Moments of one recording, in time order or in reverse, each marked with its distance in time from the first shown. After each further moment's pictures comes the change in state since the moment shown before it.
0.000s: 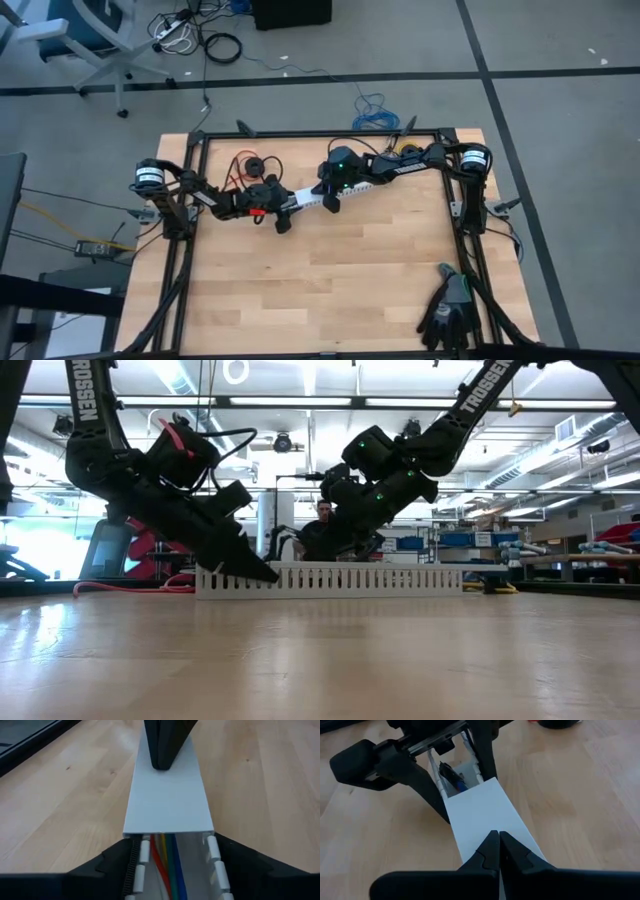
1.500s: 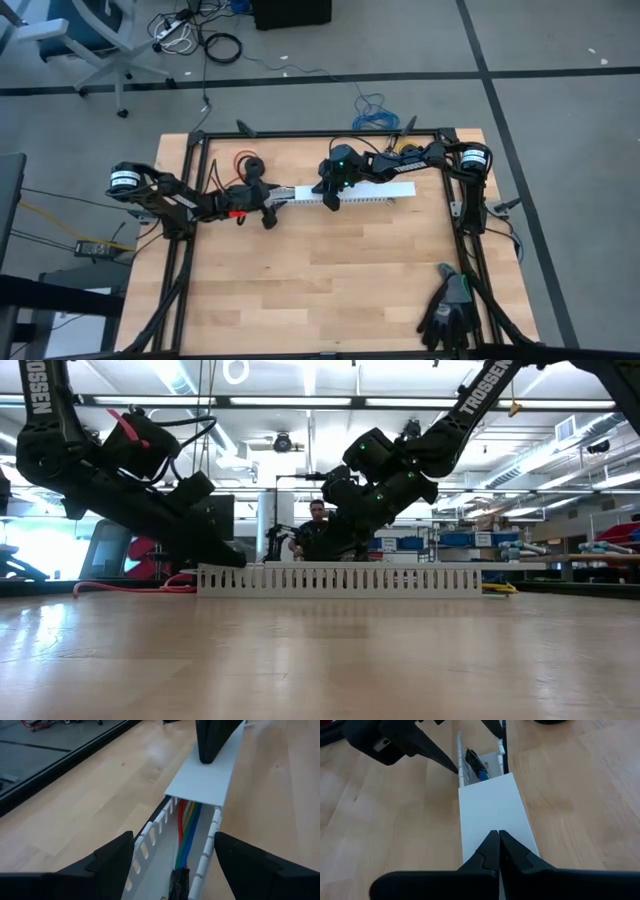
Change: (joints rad) left arm 0.013 -0.193 -0.193 0.061 -0.136 -0.036; right arm -0.018 0.000 0.000 -0.004 -0.023 0.051
